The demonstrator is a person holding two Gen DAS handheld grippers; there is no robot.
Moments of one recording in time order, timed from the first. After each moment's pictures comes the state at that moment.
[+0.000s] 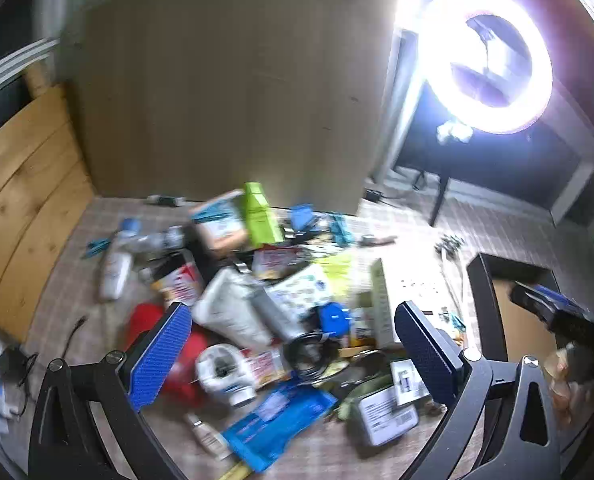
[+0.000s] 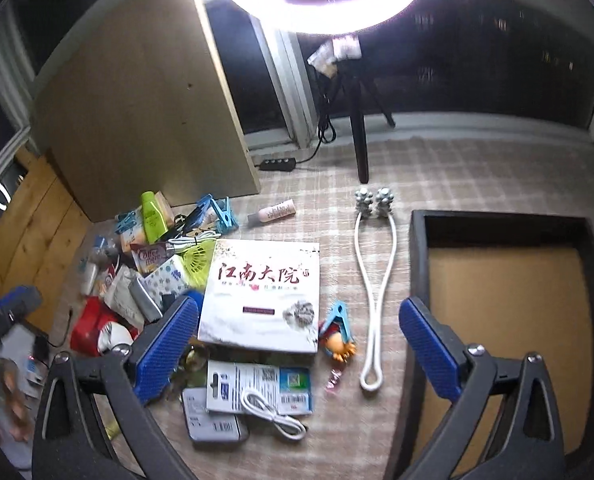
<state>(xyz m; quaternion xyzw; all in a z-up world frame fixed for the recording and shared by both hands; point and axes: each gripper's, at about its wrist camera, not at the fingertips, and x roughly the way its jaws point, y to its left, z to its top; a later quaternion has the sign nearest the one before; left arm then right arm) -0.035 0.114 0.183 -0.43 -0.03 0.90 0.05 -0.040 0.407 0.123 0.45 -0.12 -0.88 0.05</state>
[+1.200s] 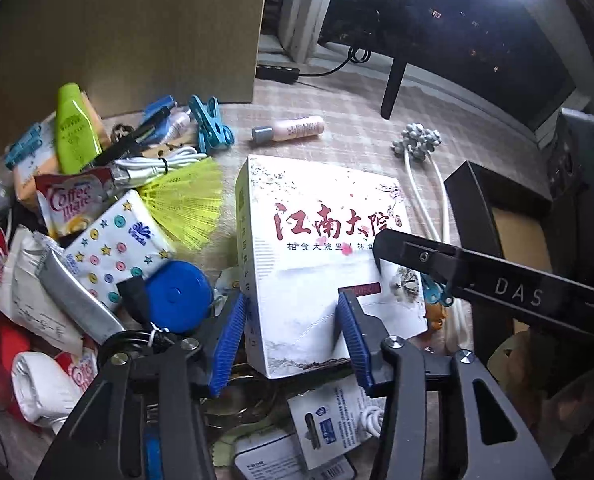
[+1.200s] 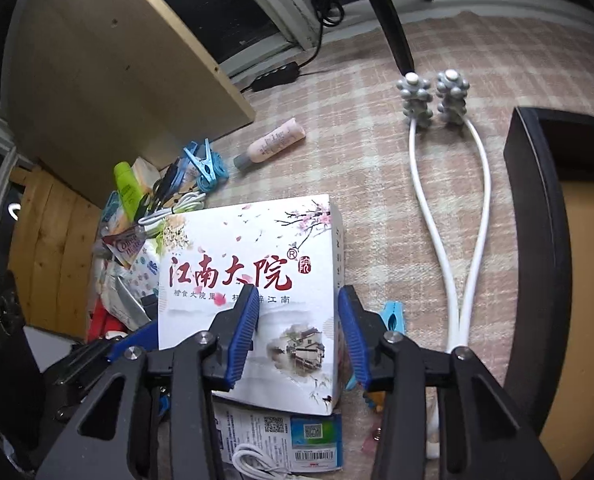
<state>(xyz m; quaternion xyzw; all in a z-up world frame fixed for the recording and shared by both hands) -0.103 0.235 0.064 -0.55 -0.01 0.82 0.12 -0.115 0.402 0.017 0.54 -0.22 -0.80 0.13</state>
